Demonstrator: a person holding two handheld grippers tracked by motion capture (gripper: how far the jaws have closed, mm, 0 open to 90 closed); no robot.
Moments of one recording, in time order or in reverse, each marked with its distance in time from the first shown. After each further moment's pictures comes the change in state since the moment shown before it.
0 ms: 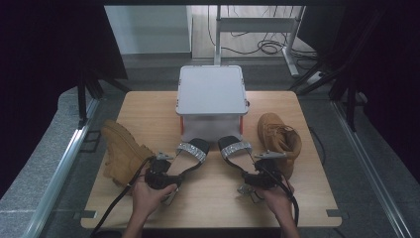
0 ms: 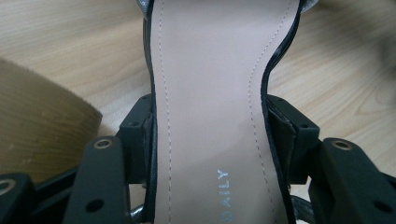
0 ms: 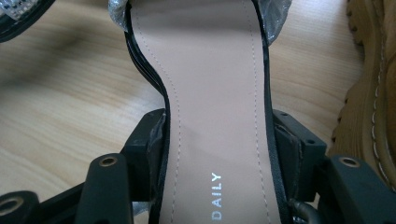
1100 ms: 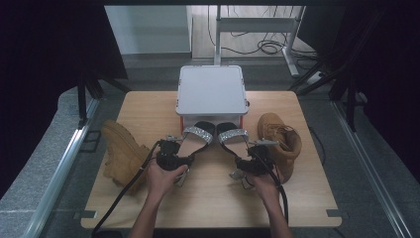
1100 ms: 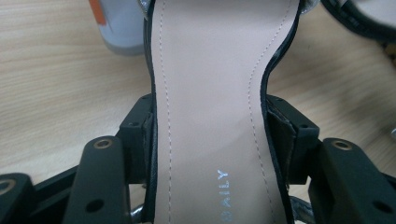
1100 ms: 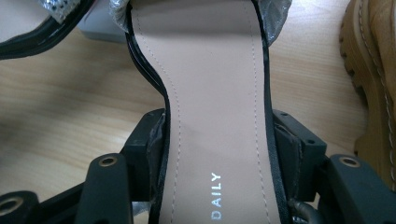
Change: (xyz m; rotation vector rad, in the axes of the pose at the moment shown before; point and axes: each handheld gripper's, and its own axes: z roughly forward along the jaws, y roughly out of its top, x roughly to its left) left arm -0.002 0.052 0.024 -0.072 0.023 -0.077; right arm 0.007 0.035 0.020 -0.060 -0.036 0.086
